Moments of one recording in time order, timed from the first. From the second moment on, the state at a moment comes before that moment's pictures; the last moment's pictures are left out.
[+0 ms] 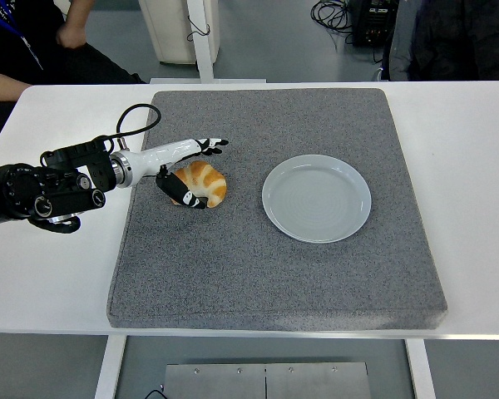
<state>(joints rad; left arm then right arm) -1.35 0.35 0.61 -0.96 0.51 0.19 -0.40 -0.07 0.00 -0.01 0.16 -0.10 -0.09 0.28</state>
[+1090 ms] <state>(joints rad) -1.36 0.36 0.62 -0.89 0.60 0.21 -0.54 -0.07 0.00 -0.01 0.16 -0.10 -0.09 0.28</state>
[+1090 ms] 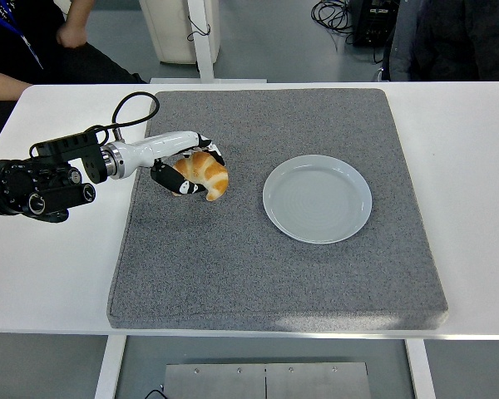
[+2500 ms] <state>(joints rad) -1.72 0.29 0.56 -0.74 0.58 0.12 -0.55 -0.07 0.00 -0.01 0.16 -0.10 -0.09 0.28</state>
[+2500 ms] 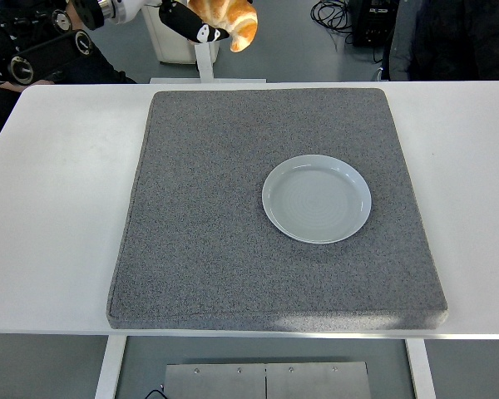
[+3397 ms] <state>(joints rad) -1.54 0.00 0.56 -0.53 0.58 0.14 -0.56 -0.07 0.00 -0.01 0.16 -0.10 -0.09 0.28</state>
